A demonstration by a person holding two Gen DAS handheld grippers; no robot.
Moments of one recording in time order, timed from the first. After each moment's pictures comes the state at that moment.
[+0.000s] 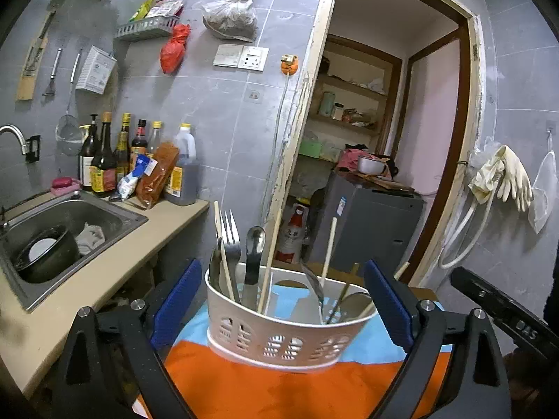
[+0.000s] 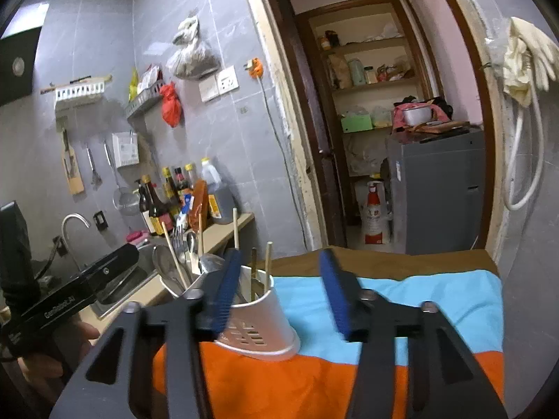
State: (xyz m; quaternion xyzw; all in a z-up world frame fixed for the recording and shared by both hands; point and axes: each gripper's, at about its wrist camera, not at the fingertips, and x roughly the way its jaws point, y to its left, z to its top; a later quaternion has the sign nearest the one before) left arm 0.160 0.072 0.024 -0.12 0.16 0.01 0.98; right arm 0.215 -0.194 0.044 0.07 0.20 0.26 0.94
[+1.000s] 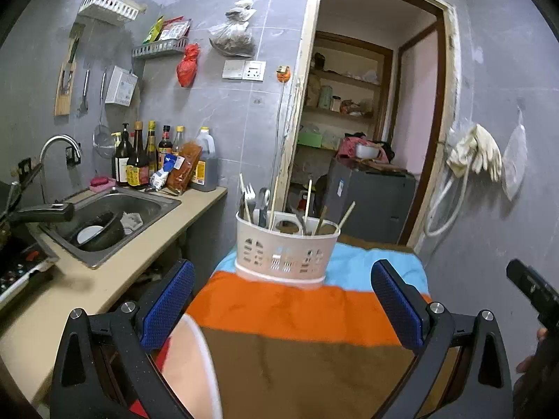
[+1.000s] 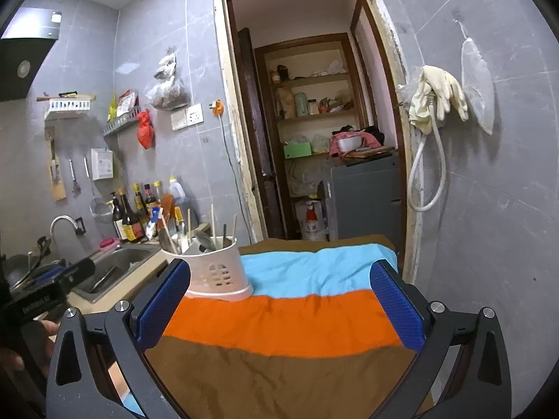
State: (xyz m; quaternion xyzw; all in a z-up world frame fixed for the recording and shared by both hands) left arm -0.021 0.039 0.040 -0.08 0.18 0.02 0.98; right arm 0.015 -0.263 0.072 0.06 0.15 0.13 0.98
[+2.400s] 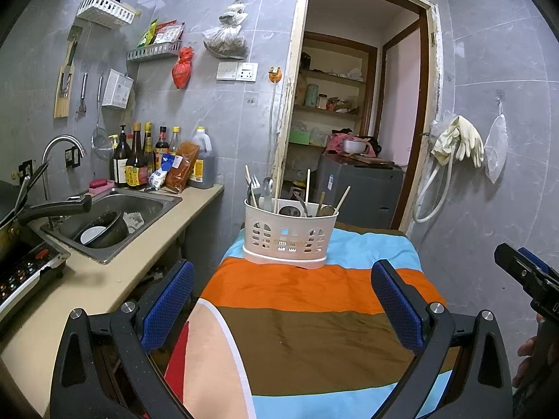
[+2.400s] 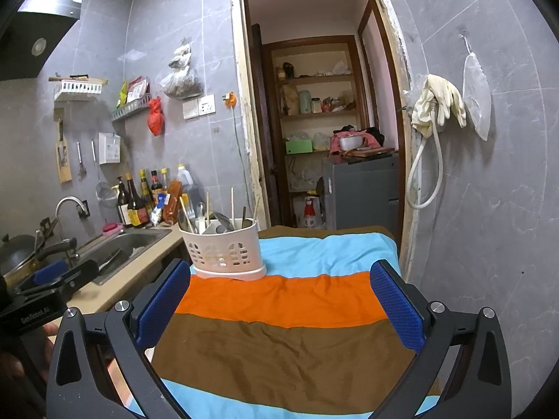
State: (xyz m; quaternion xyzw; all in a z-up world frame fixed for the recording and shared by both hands) left arm -0.069 0.053 0.027 -0.06 0.17 -0.01 0.98; right arm -0.030 -0.229 0.068 0.03 0.16 0.13 0.98
